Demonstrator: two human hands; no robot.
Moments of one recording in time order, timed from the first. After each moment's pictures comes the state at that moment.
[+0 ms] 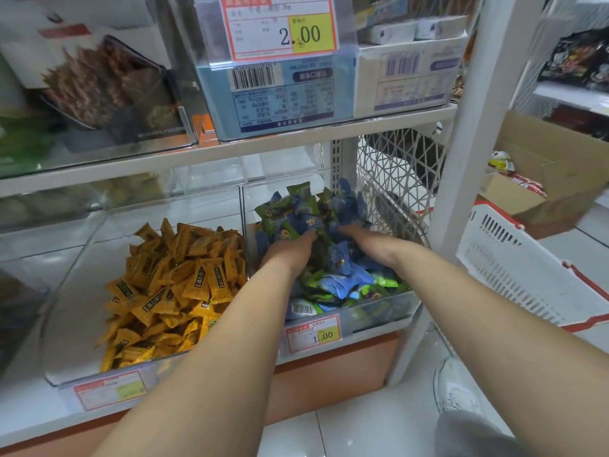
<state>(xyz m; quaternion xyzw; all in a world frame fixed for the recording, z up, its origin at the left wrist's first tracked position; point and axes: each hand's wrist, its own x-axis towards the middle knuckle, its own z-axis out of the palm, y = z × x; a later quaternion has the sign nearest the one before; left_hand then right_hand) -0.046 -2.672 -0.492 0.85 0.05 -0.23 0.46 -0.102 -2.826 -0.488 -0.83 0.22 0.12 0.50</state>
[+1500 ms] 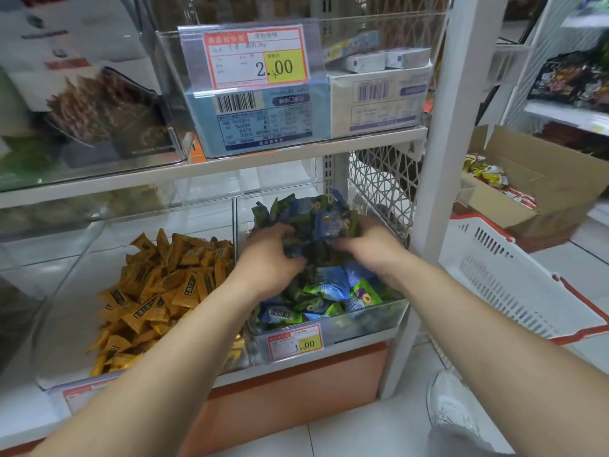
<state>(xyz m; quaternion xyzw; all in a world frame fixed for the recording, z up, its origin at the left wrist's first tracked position) -0.072 -2.632 -0.463 0.92 -0.24 -0.01 0.30 -0.115 -2.826 -0.487 -0.79 0.12 -0.11 0.60</state>
